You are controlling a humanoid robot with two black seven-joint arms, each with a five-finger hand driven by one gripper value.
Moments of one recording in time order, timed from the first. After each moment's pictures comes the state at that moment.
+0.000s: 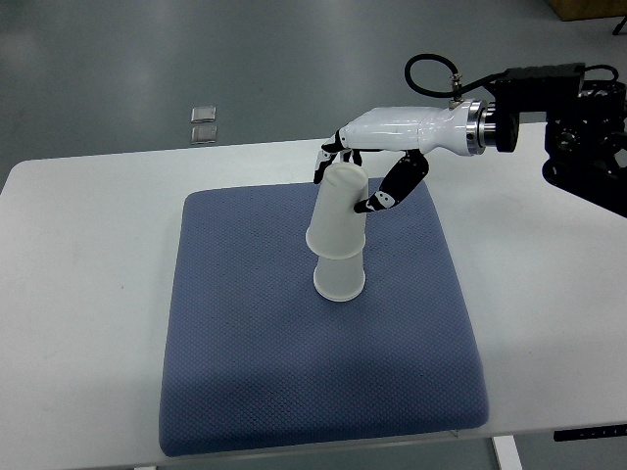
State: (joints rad) left arm 0.02 0.00 -0.15 -0.16 0.08 0.04 -0.05; right arm 1.17 -0.59 0.35 1.36 -1.53 0.34 0.28
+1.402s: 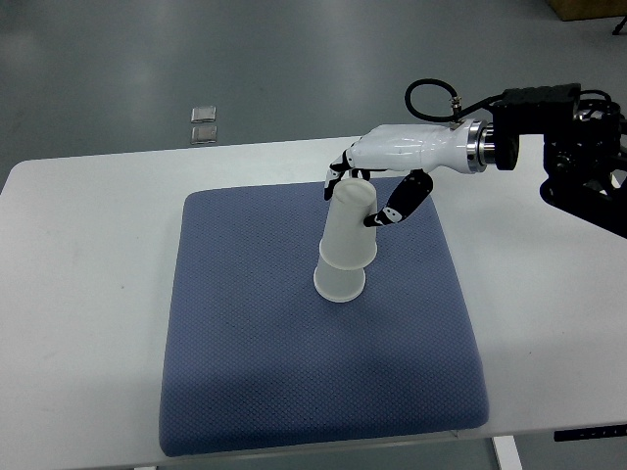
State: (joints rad) left arm 0.02 0.00 -0.15 -0.16 0.08 0.04 -0.05; right arm 1.11 -0.59 0.35 1.36 -1.62 0.32 0.28
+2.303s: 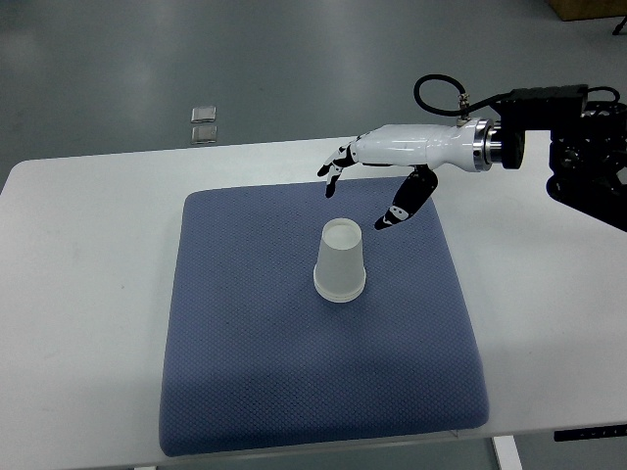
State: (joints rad) left arm 0.02 0.00 -0.15 -0.16 0.08 0.04 -0.05; right arm 1.10 -0.60 0.38 1.34 -1.45 0.34 0.27
